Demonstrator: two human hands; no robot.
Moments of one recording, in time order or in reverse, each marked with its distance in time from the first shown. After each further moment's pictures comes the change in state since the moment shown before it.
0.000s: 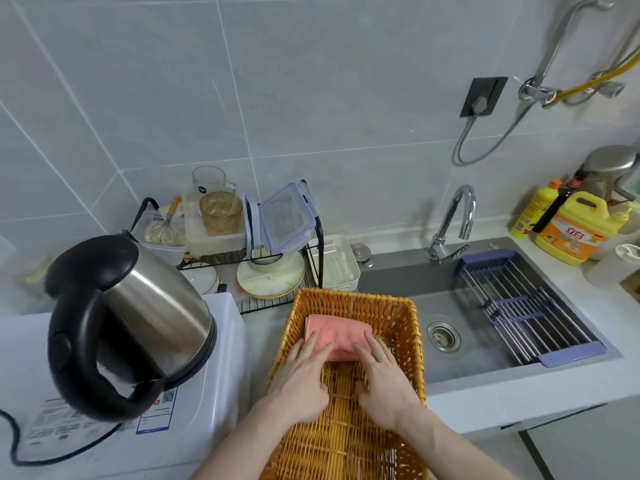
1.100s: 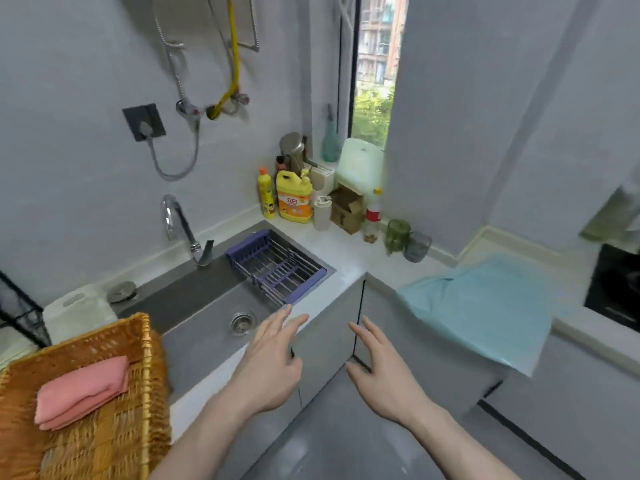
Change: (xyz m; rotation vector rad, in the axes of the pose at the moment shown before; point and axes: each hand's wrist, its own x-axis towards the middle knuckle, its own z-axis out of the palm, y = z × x) left_hand -0.085 0.412 0.136 -0.004 -0.009 0.623; right_hand -0.396 0.280 -0.150 0.412 0.481 0.480
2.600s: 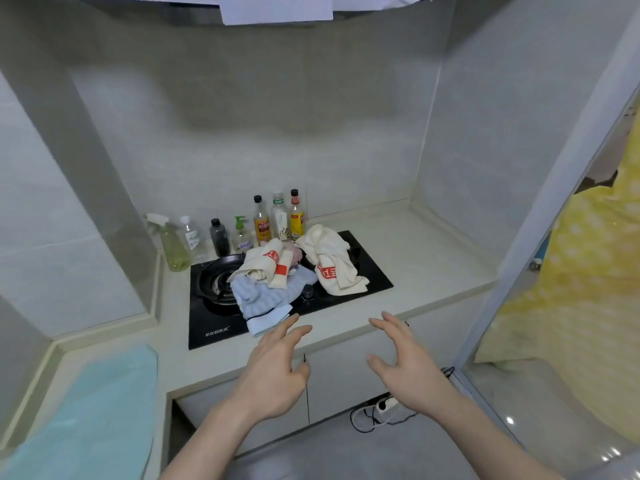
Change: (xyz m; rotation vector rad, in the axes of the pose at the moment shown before) left_hand 0.109 0.672 0.398 0.064 -0.581 0.990; right_hand -0.366 0.444 -0.433 0.118 0.895 0.770
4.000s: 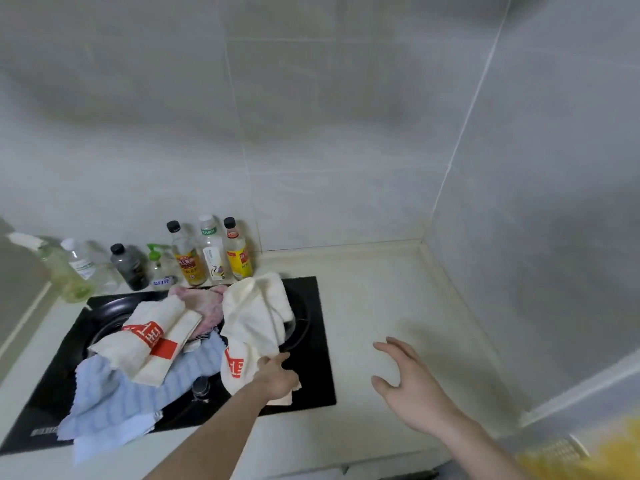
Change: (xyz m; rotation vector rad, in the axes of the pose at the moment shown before) left_hand 0.514 0.017 0.208 -0.392 -0.198 -0.769; right_hand 0.433 0.254 -0.202 -0.108 -0.276 -0.003
